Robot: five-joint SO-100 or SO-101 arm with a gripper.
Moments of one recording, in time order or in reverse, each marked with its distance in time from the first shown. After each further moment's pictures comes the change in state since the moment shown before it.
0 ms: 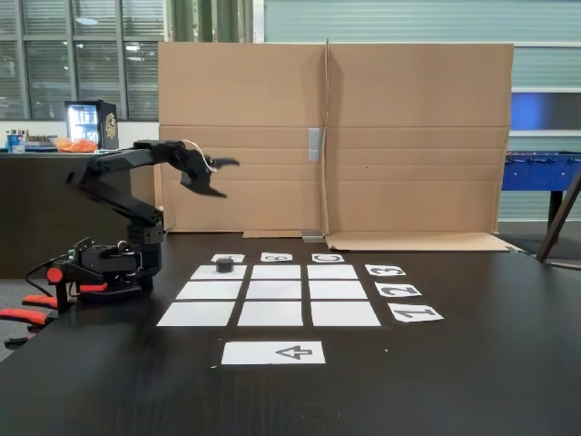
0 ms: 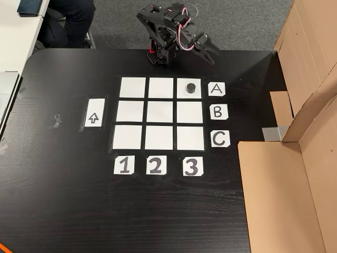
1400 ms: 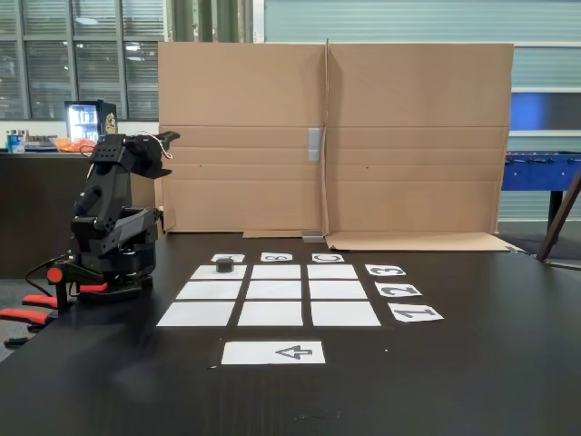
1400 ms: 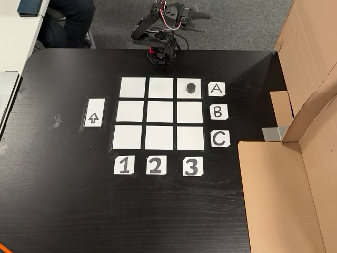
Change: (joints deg) arm -23.2 37.6 0.1 28.7 4.8
